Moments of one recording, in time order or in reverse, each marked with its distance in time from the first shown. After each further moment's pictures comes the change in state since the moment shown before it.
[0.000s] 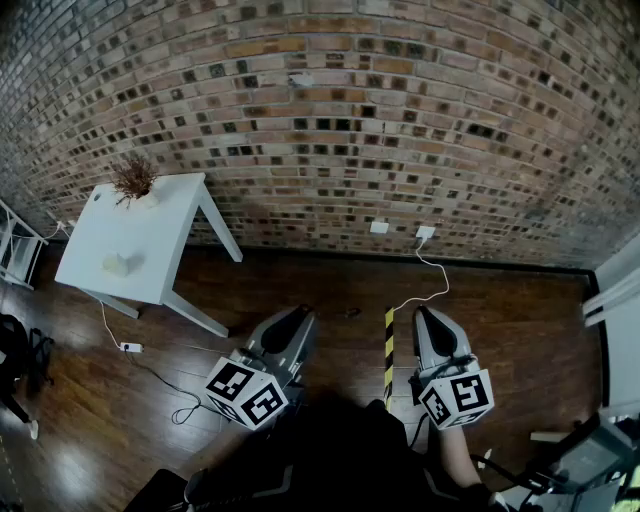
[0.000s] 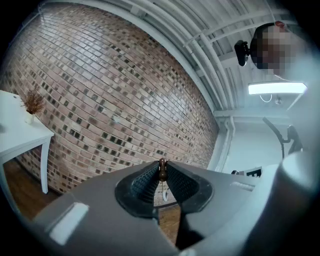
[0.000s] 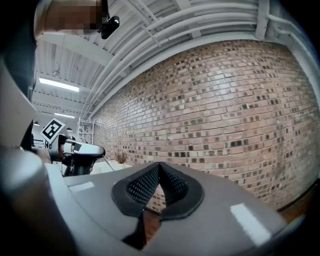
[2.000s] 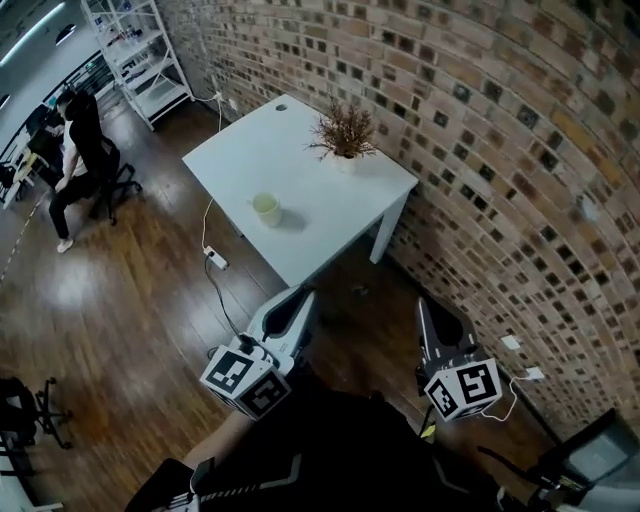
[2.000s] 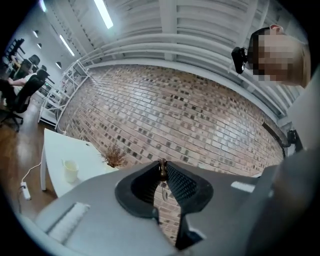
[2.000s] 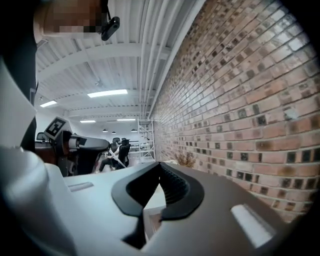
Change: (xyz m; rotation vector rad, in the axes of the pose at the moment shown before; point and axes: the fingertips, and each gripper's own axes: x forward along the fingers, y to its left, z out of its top) left arm -0.209 0.334 0.166 0.007 -0.364 0.664; right arm 0.376 0.334 -0.003 -0.044 0.071 0.760
